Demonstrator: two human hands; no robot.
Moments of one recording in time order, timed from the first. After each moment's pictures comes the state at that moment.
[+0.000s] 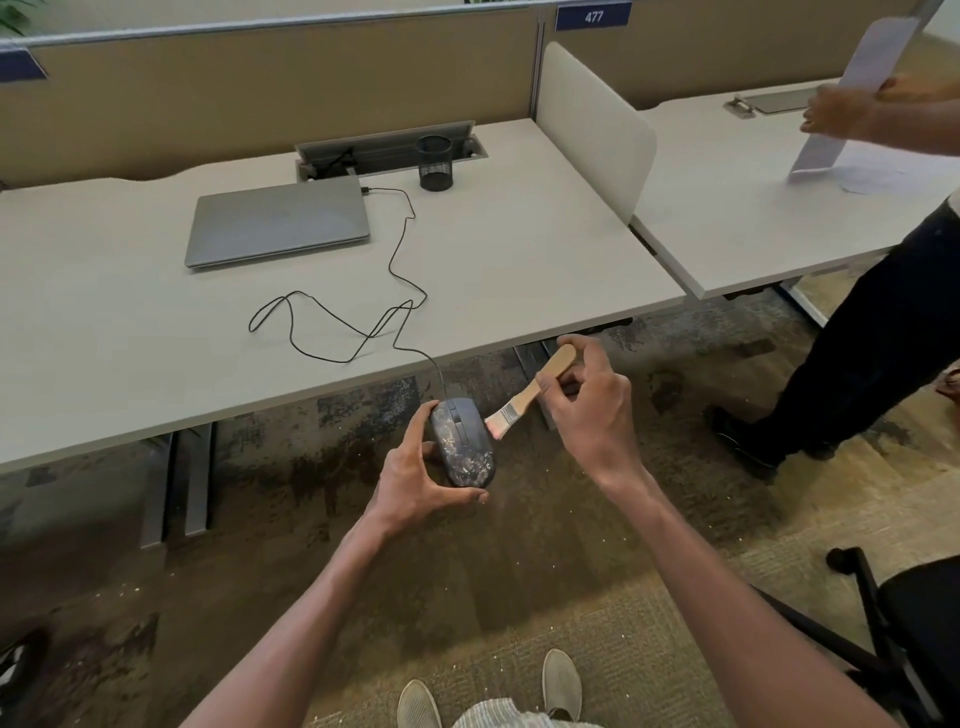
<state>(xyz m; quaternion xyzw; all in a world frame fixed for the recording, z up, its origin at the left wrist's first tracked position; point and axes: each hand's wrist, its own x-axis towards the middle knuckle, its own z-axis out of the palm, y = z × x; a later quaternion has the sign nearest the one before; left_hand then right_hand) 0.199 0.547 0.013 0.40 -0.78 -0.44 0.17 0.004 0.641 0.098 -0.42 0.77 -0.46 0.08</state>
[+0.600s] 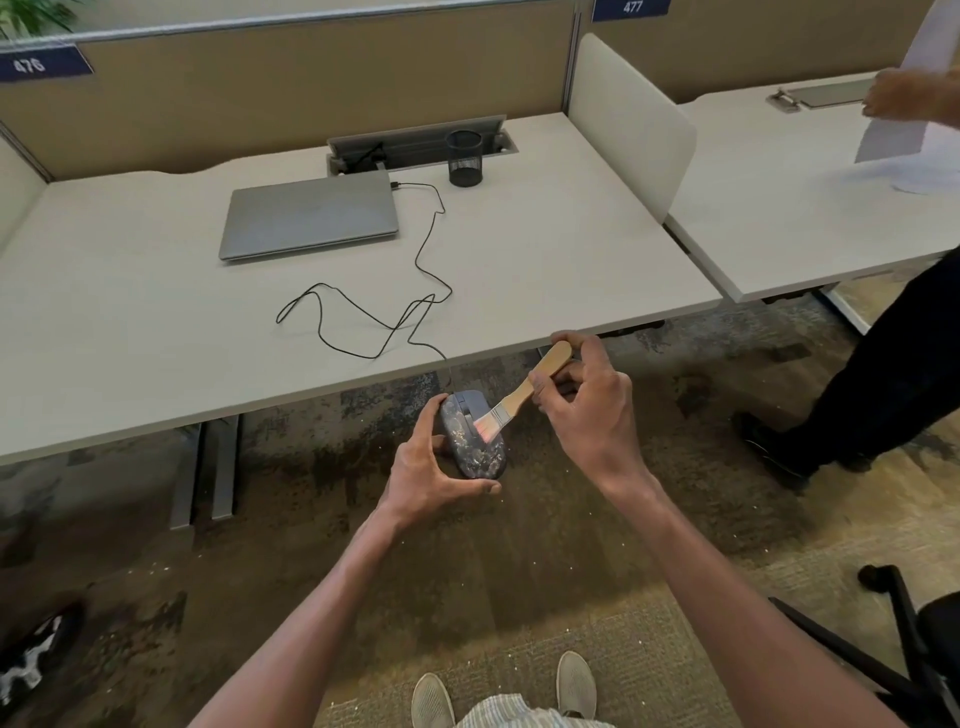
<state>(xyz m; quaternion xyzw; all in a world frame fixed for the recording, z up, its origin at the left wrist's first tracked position) 0.207 0.538 0.021 0.44 -0.77 -0.43 0.19 0.030 0.623 0.106 -0.45 0.75 -0.47 0.11</state>
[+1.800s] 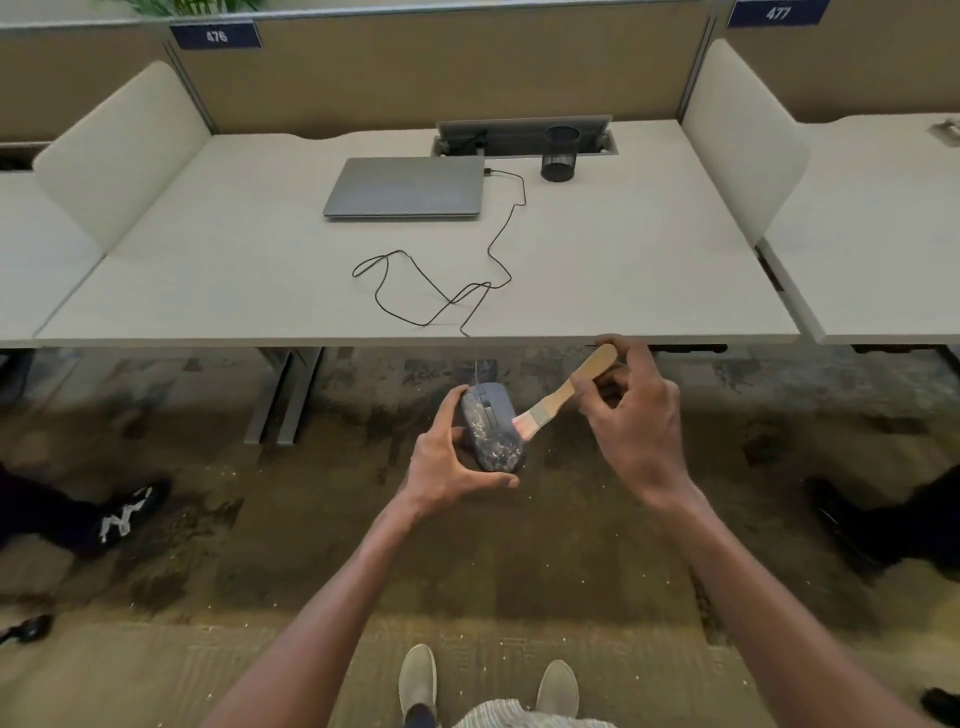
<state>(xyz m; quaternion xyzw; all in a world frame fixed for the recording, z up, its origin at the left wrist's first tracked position) 0.198 0.606 0.036 0.52 -0.71 -0.42 0.23 -0.008 0.658 0.105 -0.55 0.67 -0.48 0.14</state>
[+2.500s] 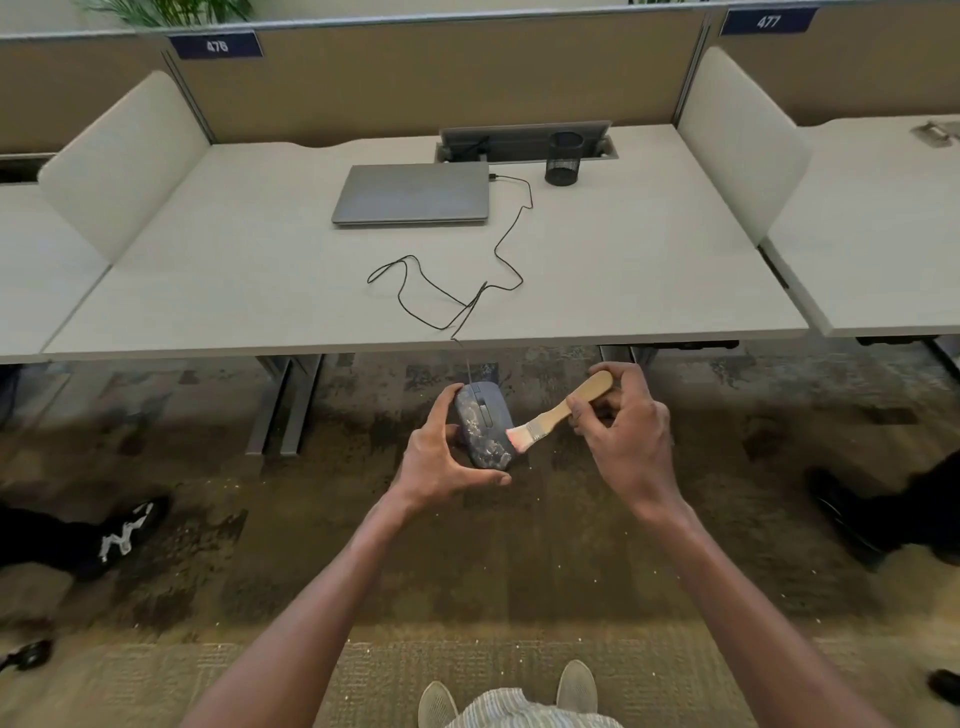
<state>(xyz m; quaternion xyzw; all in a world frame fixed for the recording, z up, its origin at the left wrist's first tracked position) 0.251 0.584 0.036 0.50 -0.72 -0.42 0.22 0.041 0.659 0.087 -0.51 0.69 -0.48 0.17</state>
